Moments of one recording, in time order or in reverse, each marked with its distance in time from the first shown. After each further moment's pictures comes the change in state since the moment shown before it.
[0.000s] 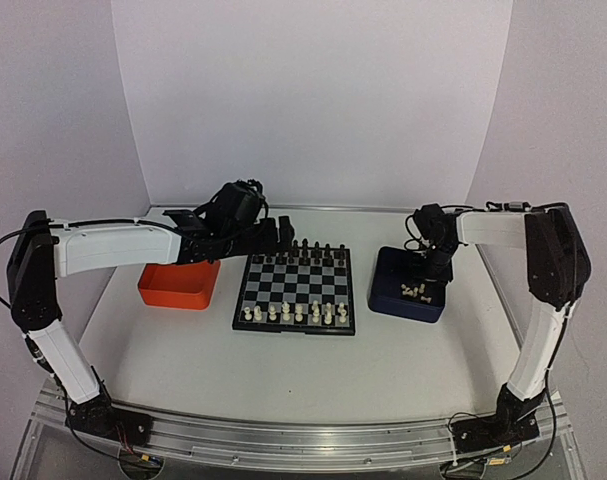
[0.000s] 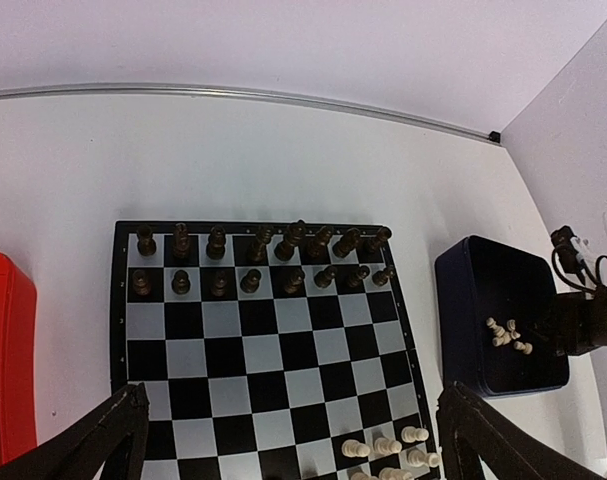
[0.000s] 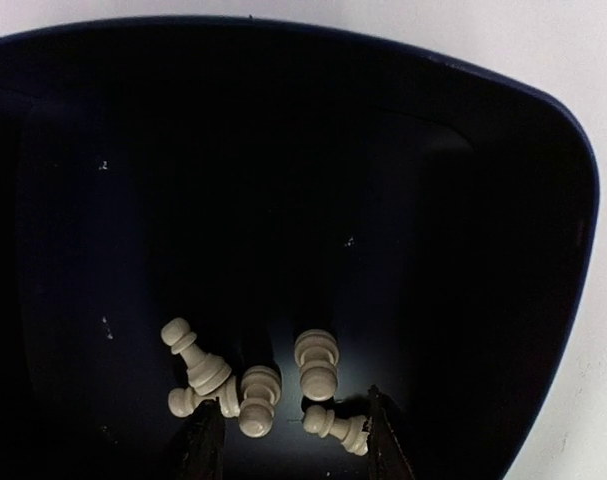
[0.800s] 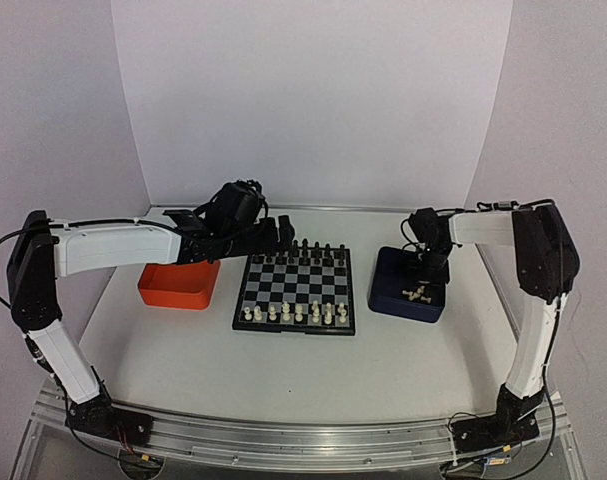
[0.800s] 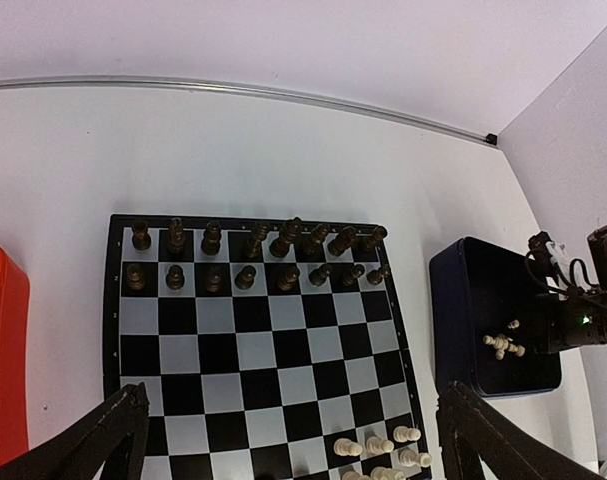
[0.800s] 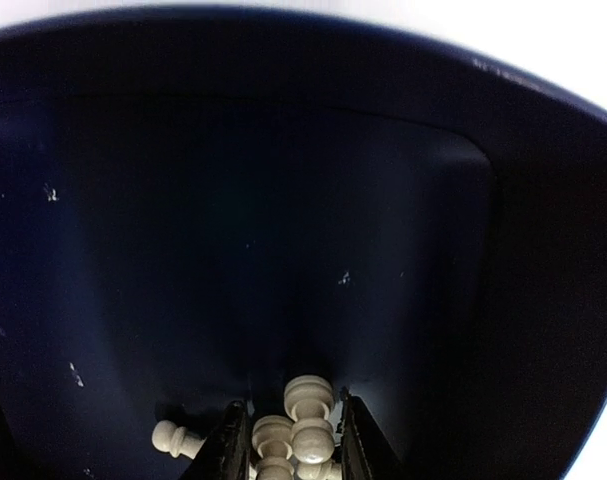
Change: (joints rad) left arm 0.000 0.000 0.000 -0.001 0.012 -0.029; right arm -0.005 0.098 0.050 -0.008 0.029 0.020
